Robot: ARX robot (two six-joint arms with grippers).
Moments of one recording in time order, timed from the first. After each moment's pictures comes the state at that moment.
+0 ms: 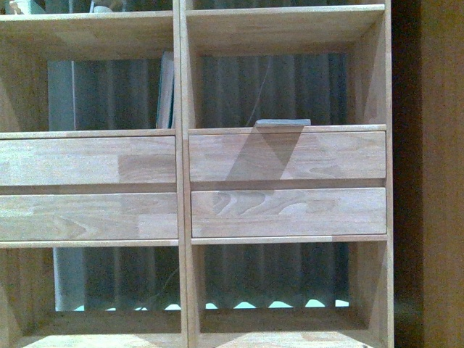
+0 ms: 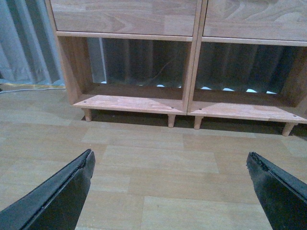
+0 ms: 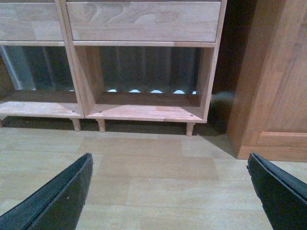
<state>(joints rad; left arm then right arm) 0.00 0.00 0.01 0.00 0.00 0.00 0.00 0.00 0.02 0.00 0.00 0.00</state>
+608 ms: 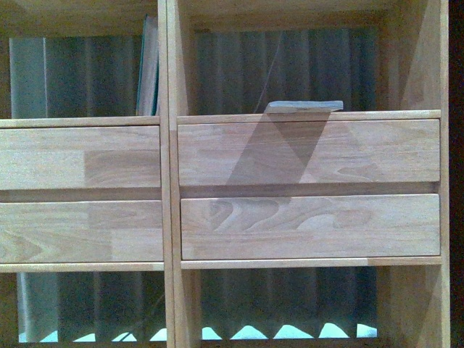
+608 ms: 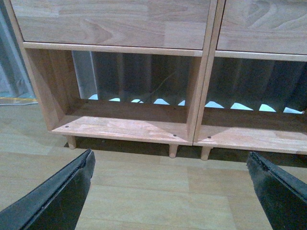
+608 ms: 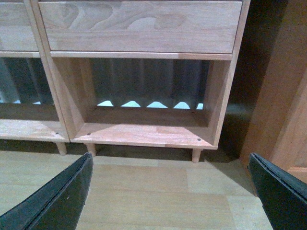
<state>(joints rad) 0.00 0.00 0.01 0.00 0.00 0.00 0.00 0.00 0.02 0.00 0.00 0.00</state>
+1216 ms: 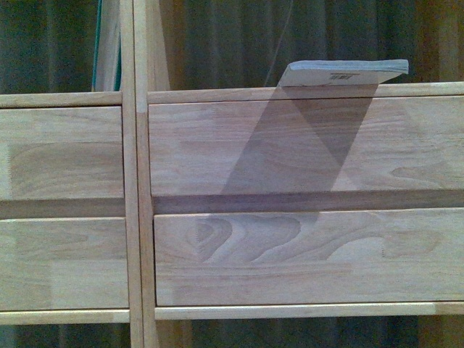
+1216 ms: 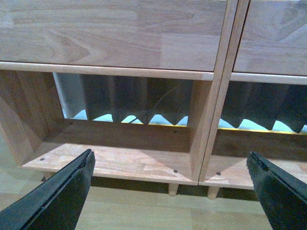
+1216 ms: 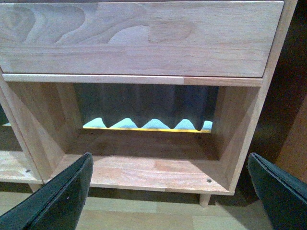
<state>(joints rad) 0.00 0.00 0.01 0.00 0.00 0.00 0.00 0.00 0.02 0.00 0.00 0.00</state>
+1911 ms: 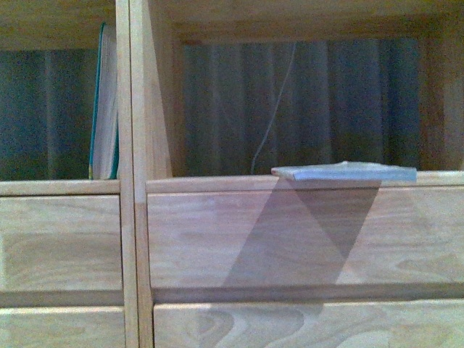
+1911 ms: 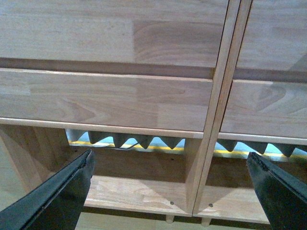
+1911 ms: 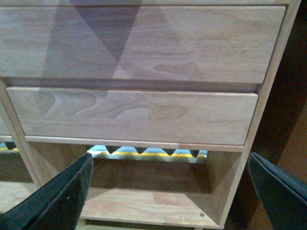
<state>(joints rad) 0.00 0.00 0.01 0.00 0.00 0.00 0.00 0.00 0.02 0.00 0.00 0.00</state>
